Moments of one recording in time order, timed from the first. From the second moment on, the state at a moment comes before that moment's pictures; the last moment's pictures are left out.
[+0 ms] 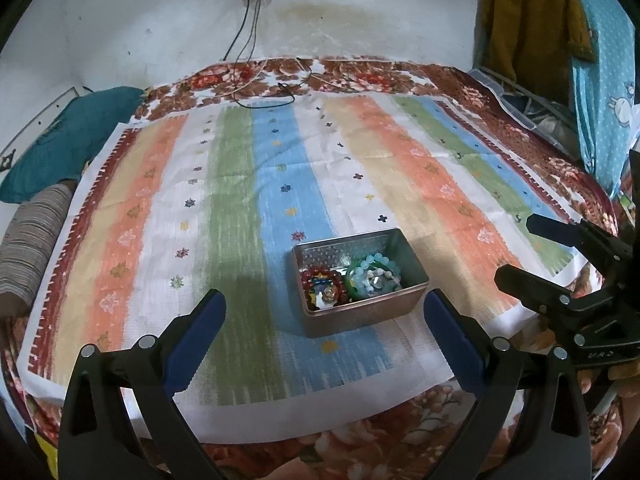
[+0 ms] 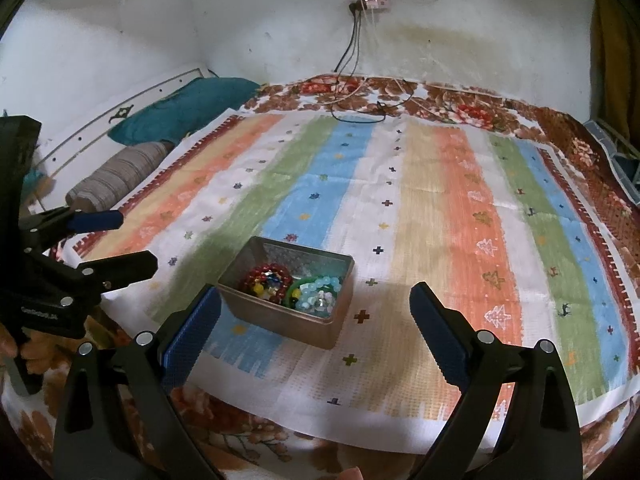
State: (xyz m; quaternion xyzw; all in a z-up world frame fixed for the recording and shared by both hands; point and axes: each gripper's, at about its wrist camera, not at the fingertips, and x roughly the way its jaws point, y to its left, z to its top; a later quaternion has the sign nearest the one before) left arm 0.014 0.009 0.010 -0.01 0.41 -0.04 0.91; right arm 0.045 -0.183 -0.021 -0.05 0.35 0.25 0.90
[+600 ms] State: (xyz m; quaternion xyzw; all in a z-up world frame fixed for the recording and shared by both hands) left arm 0.010 0.004 0.011 0.00 0.40 -0.05 0.91; right arm 0.045 -0.185 -0.020 -0.04 0.35 0.25 0.90
